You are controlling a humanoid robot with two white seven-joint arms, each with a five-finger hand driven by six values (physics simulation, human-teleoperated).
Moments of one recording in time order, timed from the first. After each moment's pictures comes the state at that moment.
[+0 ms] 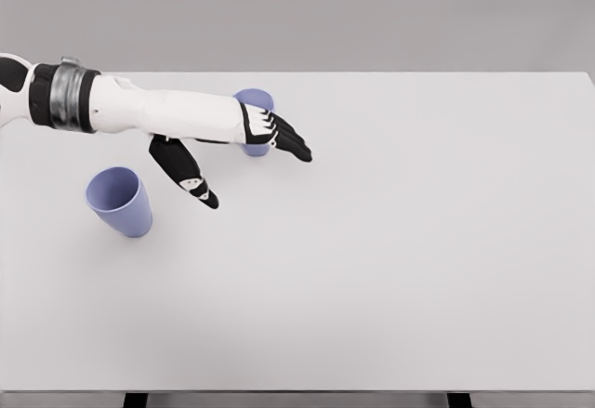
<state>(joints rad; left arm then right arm) -1.26 0.87 -1.30 -1.61 0.43 -0.61 -0.61 -0.03 0.00 -0.07 0.15 0.07 -0.14 0.17</state>
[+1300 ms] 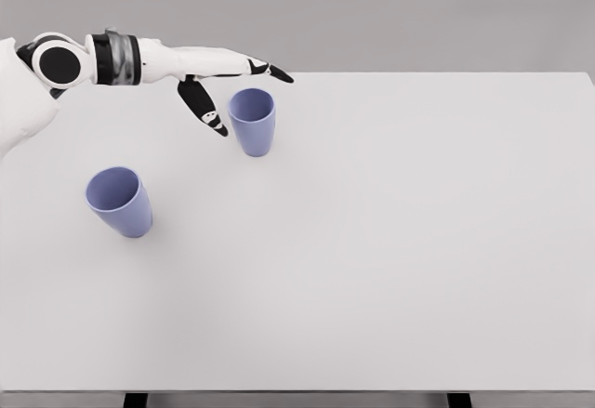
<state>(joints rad) -1.21 0.50 -1.21 -0.89 0.19 -0.61 -0.61 -0.03 0.00 -0.07 0.16 0.07 -0.14 0.17</state>
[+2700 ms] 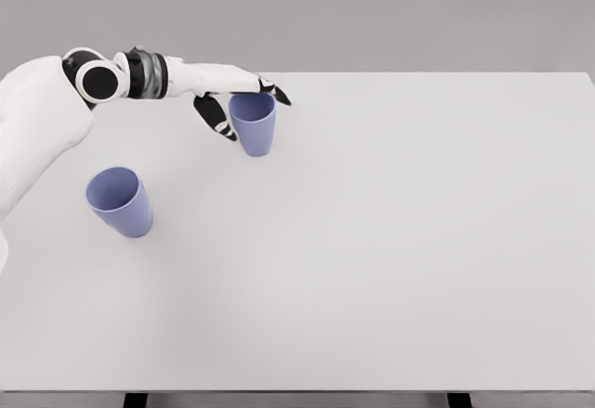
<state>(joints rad) -1.14 0.36 -1.05 -0.72 -0.10 -0.61 -0.61 -0.03 0.00 -0.07 0.16 0.07 -0.14 0.17</state>
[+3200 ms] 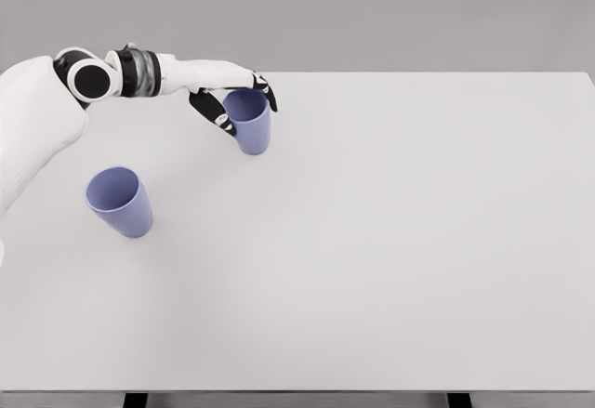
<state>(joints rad) -1.14 0.37 -1.02 -0.72 -0.10 -0.61 -0.61 -0.03 0.00 -0.07 0.16 0.07 -0.14 0.17</state>
